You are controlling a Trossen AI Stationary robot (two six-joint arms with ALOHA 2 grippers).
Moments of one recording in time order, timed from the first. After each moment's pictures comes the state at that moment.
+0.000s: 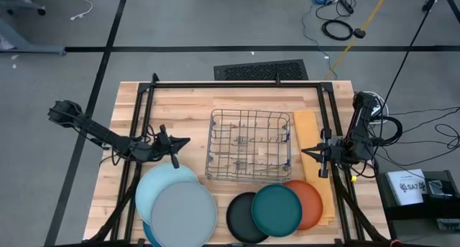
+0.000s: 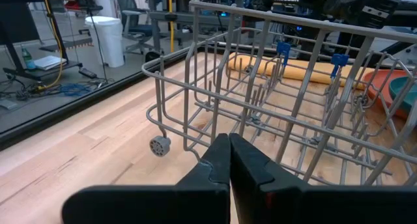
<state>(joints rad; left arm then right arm) -0.41 0.78 0.00 0.58 -0.78 -0.18 1.10 0.01 0.01 0.02 1.23 -0.23</state>
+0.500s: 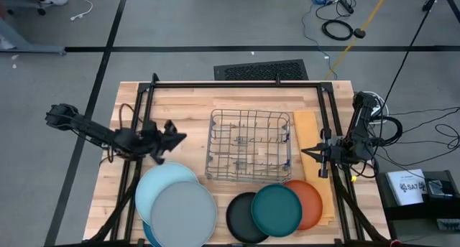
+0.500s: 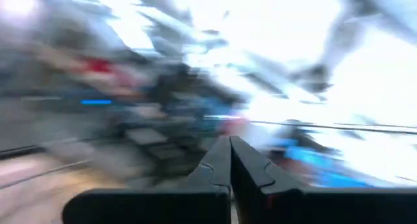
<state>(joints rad) -0.31 0.80 0.16 1.13 -0.28 -0.36 1.10 0.01 0.01 0.02 1.23 -0.23</state>
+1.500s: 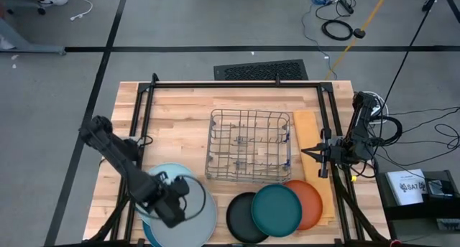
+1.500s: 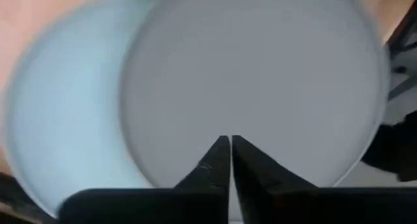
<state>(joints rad) -0.76 1.64 1.44 -1.24 -0.05 -1.25 1.10 0.01 0.01 0.02 1.23 -0.23</state>
